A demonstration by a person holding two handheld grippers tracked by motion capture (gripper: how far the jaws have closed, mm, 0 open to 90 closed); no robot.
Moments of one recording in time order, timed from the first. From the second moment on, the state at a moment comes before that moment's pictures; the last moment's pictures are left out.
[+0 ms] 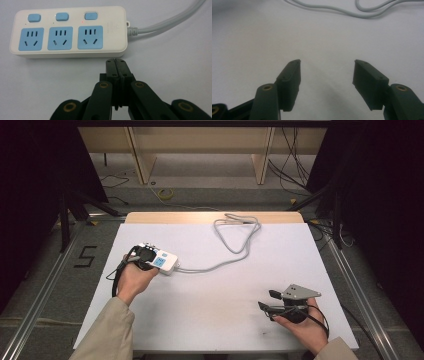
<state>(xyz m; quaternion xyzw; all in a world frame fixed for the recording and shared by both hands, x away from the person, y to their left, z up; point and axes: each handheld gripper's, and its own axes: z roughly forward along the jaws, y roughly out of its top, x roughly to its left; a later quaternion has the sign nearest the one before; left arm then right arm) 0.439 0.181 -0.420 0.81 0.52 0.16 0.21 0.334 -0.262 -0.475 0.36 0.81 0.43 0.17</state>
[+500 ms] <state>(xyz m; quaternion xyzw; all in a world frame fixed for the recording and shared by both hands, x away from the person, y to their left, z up) 0.450 0.177 -0.419 0.82 0.51 0.15 0.21 0.334 -0.262 -0.475 0.36 0.81 0.43 0.17</state>
